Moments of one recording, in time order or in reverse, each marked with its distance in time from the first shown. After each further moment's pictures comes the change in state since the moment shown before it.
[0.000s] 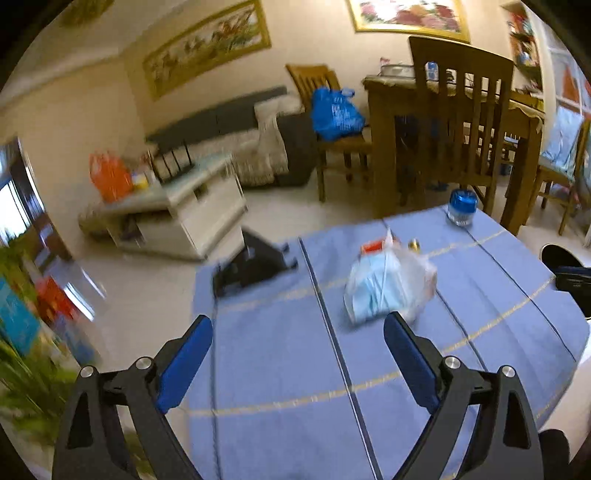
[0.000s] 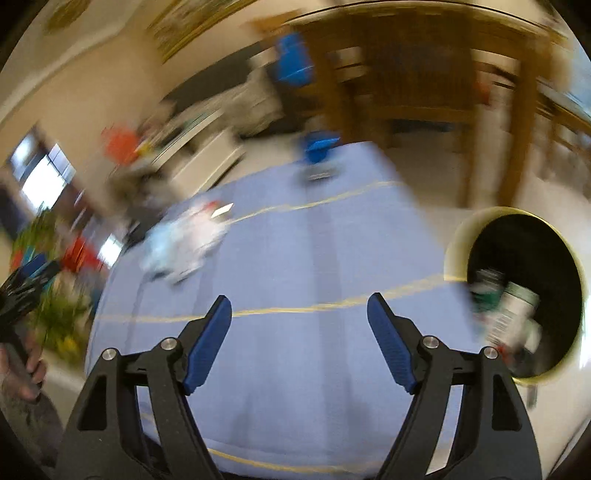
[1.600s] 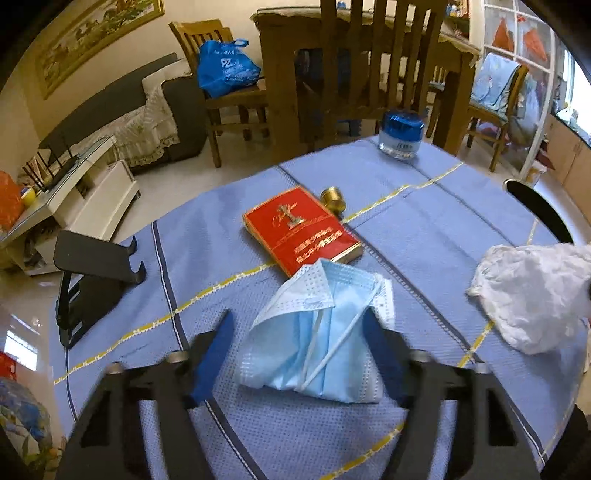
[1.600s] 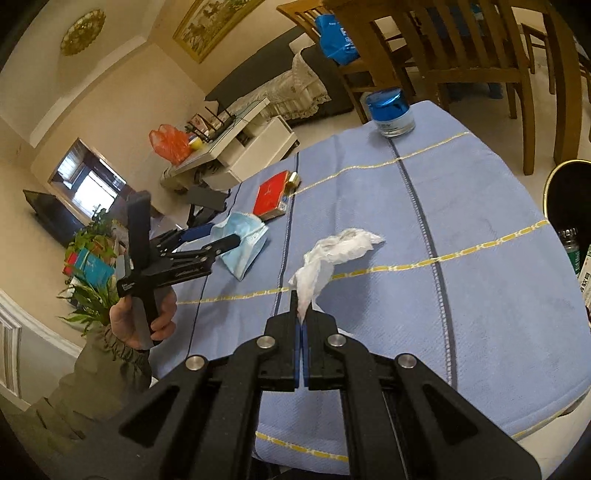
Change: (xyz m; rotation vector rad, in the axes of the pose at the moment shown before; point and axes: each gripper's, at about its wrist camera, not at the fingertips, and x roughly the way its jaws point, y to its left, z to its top) left arm 0.148 -0.070 0.010 0.232 0.148 -0.315; right arm 0.012 0.012 -0.032 0.098 0.025 0.230
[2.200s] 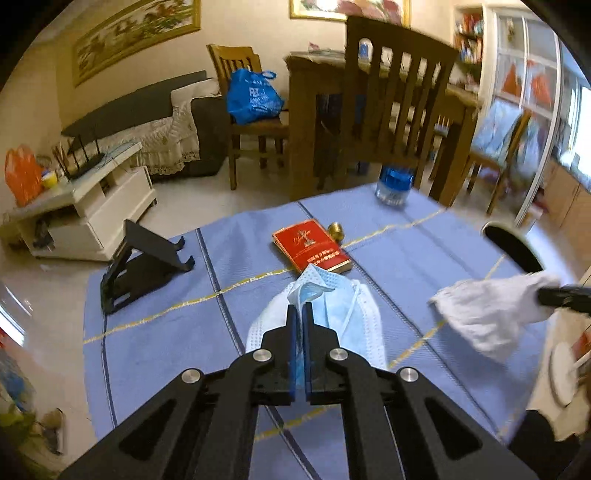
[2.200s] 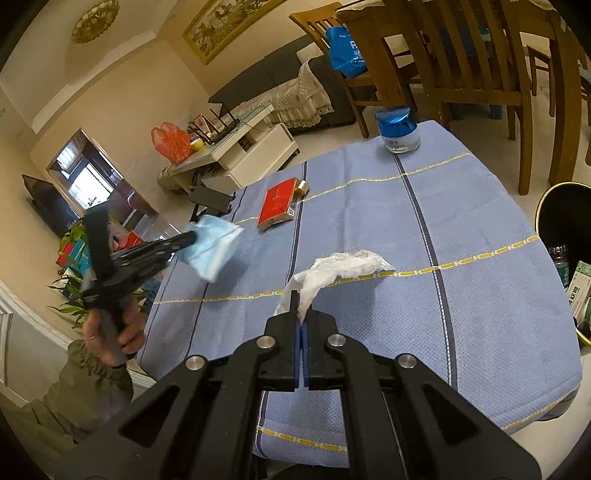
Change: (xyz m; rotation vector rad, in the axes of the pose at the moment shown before) left arm -0.100 0.024 -0.029 -0.130 -0.156 -0.022; right arm -0.017 0.021 -0.007 -0.052 -0.041 -0.033
